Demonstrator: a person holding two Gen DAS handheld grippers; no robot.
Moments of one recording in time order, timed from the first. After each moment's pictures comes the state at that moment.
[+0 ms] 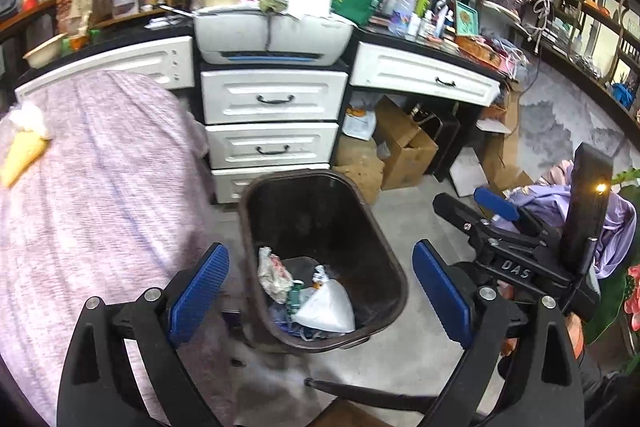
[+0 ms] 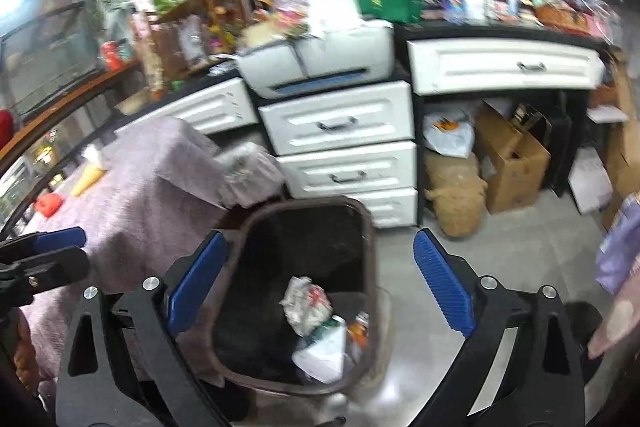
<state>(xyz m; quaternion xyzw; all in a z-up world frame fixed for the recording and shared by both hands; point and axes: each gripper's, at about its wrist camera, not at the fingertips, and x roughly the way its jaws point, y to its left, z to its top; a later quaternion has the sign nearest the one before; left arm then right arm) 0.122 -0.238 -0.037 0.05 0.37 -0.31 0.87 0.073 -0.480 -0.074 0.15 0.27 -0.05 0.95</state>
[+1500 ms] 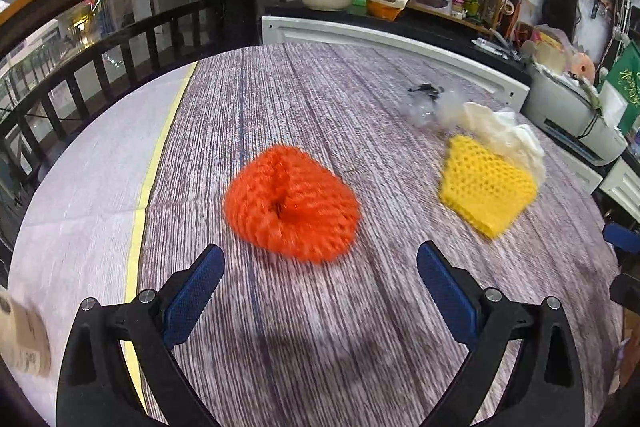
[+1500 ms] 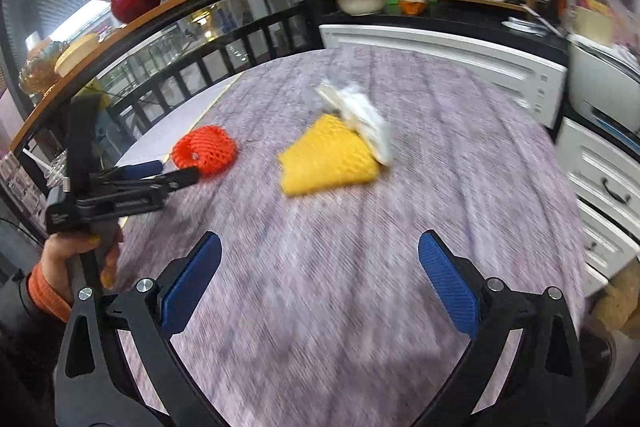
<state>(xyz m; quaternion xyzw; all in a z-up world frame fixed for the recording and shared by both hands) 0.293 0.123 -0.029 -0.03 0.40 0.04 0.92 0.305 -0.136 -0.008 0.02 0.38 0.30 0.87</state>
